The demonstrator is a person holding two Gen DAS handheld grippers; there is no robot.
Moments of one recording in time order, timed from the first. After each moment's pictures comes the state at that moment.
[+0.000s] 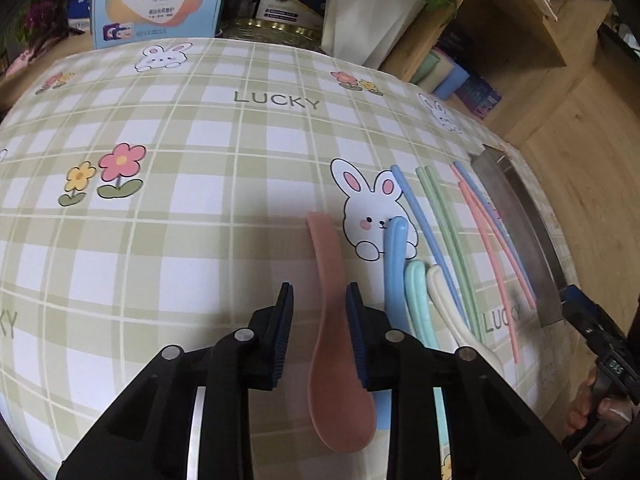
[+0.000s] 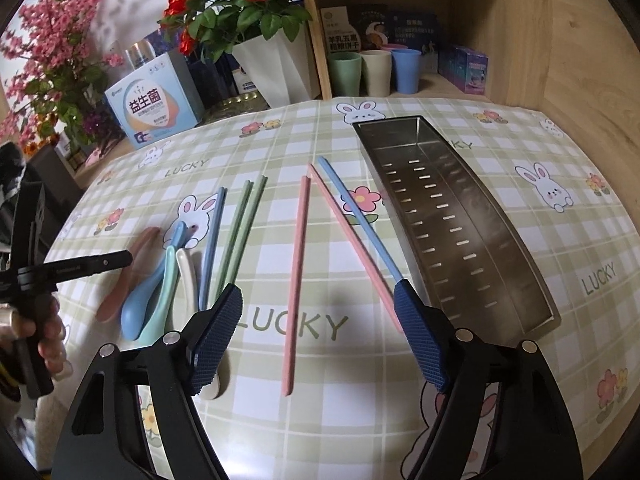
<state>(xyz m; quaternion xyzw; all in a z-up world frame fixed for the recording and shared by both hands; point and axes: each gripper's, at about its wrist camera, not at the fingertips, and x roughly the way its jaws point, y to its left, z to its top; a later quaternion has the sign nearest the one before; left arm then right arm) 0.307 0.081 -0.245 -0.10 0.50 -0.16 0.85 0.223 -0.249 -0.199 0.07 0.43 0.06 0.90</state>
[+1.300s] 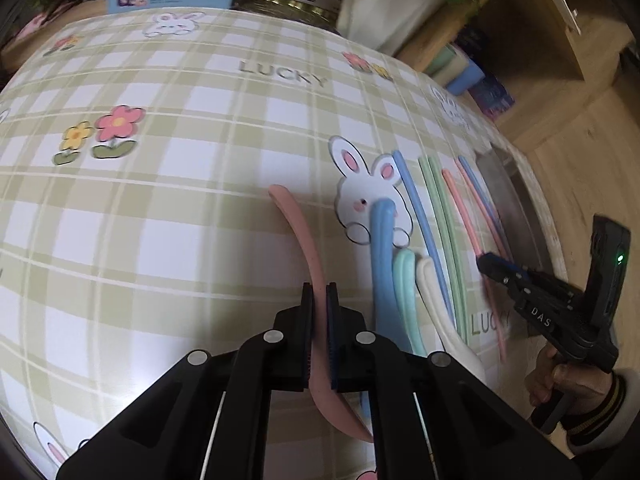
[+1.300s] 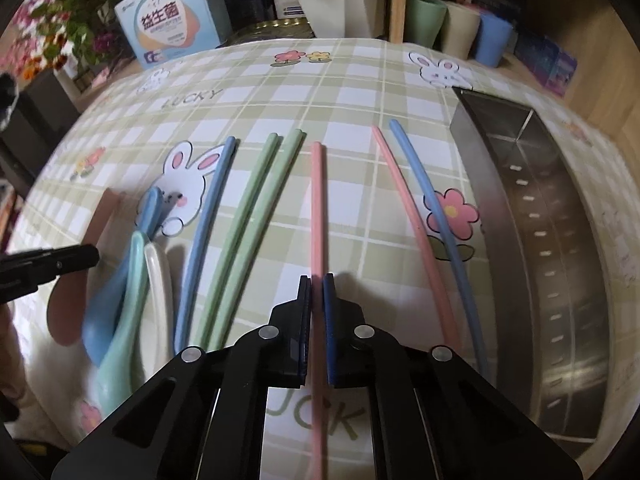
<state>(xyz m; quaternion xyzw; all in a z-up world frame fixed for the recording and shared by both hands) 0.301 0.074 -0.245 -0.15 0.53 -0.12 0.83 0.319 -0.202 -0.248 0.01 0.52 0.12 0.84</state>
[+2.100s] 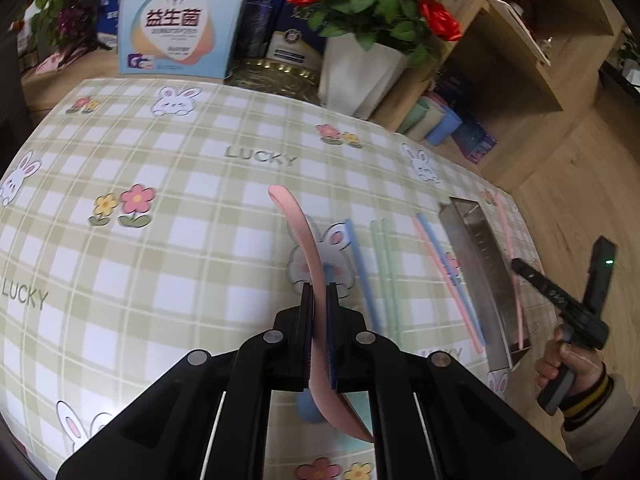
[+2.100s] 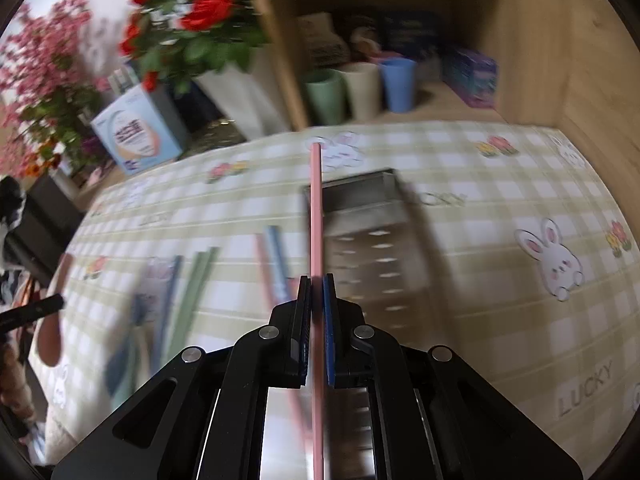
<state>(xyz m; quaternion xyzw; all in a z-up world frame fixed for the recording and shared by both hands) 0.287 0.043 -0.164 -0.14 0.46 -0.10 0.87 0.325 -0.338 -0.191 0.08 0.44 0.08 0.89</state>
